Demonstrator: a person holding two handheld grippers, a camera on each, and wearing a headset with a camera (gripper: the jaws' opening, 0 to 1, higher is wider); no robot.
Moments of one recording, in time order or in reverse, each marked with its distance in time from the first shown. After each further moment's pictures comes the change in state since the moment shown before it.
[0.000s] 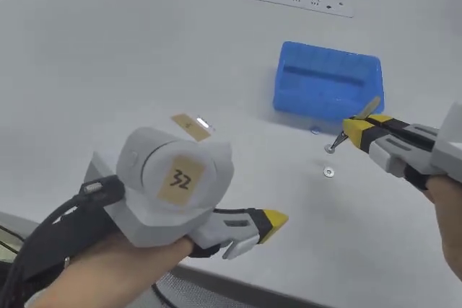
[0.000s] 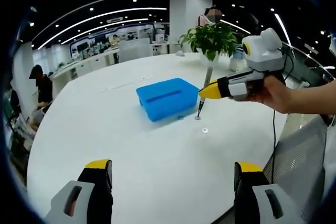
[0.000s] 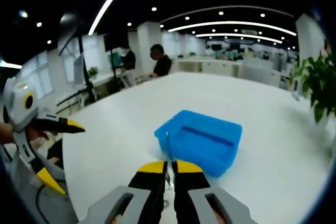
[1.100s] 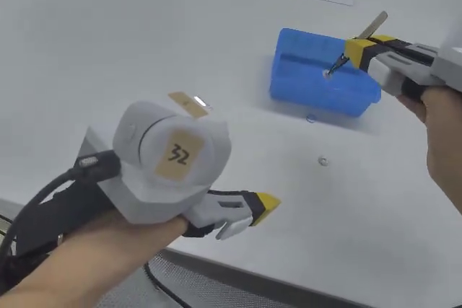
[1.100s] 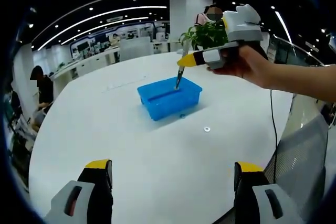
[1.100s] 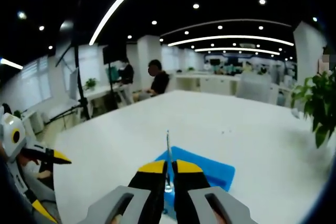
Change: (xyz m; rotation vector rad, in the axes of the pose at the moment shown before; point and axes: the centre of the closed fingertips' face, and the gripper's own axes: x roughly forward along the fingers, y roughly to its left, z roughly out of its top) left arm 0.001 0.003 -0.001 0.008 0.018 0.011; right arm 0.040 -0.039 0.069 -0.022 -0.120 -0.024
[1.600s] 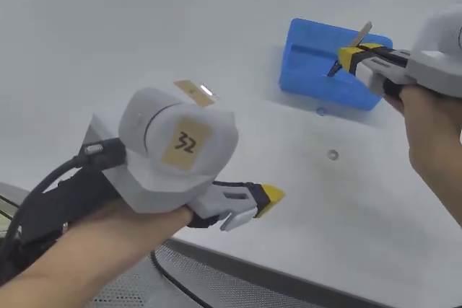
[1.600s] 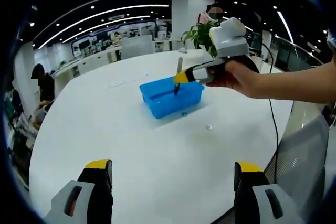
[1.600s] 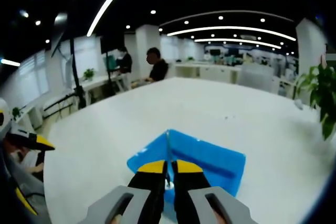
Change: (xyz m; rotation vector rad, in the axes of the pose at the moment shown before) left arm -0.001 0.003 -0.003 -0.011 0.012 0.010; right arm 0.031 -0.009 -0.040 0.008 0.090 -0.011
